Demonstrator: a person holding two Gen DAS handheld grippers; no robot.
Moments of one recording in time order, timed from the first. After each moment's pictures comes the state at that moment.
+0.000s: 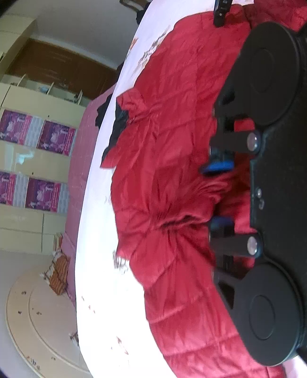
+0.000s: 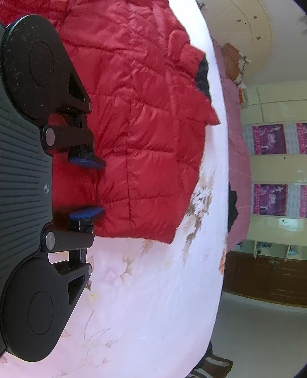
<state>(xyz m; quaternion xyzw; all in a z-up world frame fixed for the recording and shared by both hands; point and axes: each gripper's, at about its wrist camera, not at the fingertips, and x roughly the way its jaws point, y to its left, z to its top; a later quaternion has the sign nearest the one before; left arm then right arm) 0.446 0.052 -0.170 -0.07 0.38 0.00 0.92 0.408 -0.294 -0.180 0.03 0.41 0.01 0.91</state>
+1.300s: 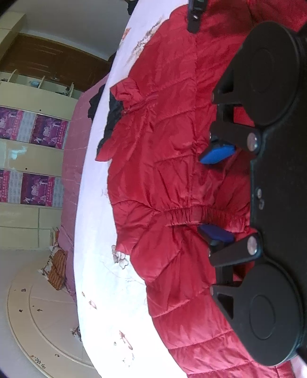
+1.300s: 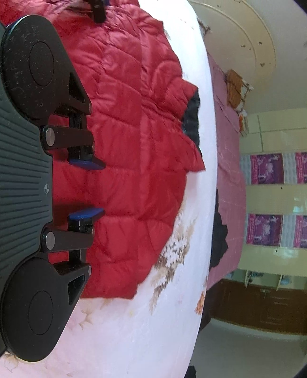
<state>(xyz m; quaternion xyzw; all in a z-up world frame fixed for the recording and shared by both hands) 0.457 0.048 -0.170 -0.04 0.39 0.01 0.92 0.441 -0.236 -0.160 0.02 0.41 0.09 0.91</state>
